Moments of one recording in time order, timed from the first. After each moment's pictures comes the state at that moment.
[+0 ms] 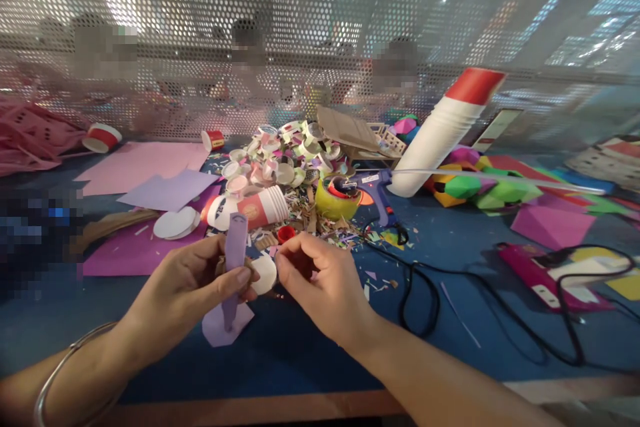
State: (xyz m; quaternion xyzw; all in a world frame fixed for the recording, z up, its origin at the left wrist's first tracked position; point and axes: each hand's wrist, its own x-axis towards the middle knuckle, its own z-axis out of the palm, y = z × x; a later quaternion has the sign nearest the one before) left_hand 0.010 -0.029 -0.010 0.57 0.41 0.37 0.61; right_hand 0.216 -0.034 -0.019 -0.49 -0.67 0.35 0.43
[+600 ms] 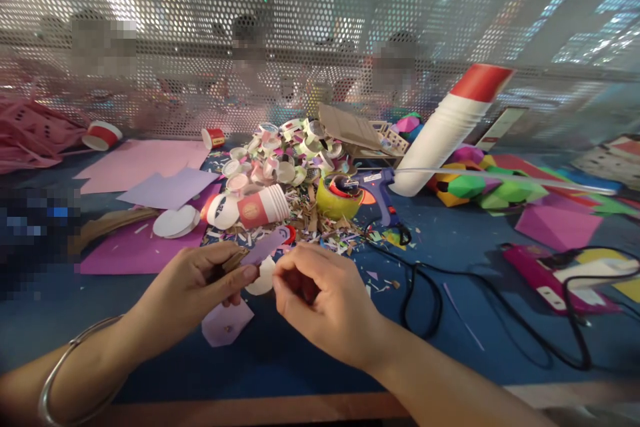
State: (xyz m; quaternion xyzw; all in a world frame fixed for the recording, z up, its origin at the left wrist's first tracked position) left_hand 0.006 -0.021 -0.015 0.70 0.44 0.28 0.49; right_hand 0.220 -0.041 -0.012 -0.40 -0.79 0.25 0.39
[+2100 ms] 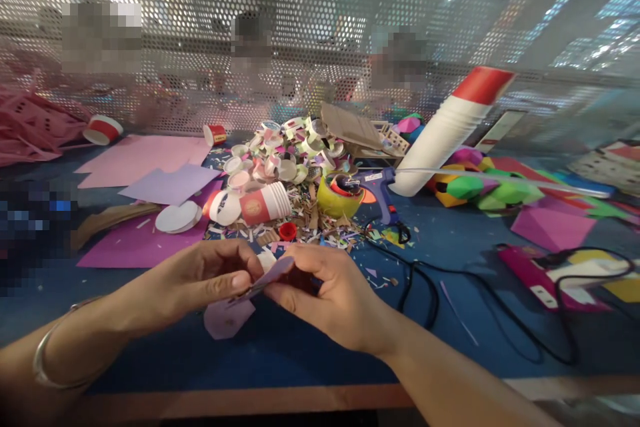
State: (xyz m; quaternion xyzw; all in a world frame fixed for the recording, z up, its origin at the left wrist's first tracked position) left_hand -0.005 -0.012 0.000 0.61 0.30 0.23 0.69; right_hand 0.226 -0.036 -0.004 -0.34 -0.78 0.39 0.36
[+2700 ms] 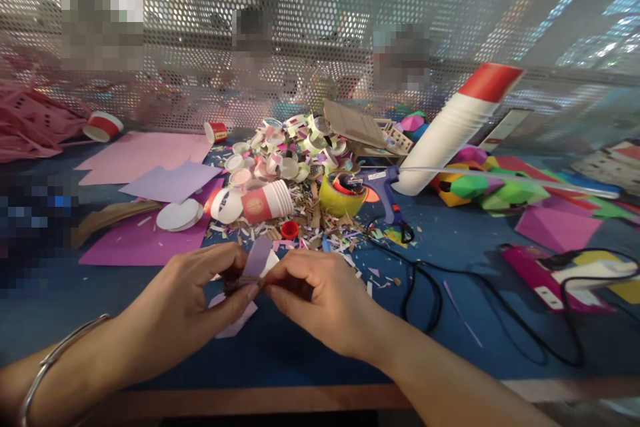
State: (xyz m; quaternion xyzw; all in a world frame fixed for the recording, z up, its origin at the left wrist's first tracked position) left_hand 0.005 -0.035 0.005 0.81 0.42 0.26 0.32; right_hand 0.219 -0.039 -0.010 -0.40 -0.79 0.36 0.30
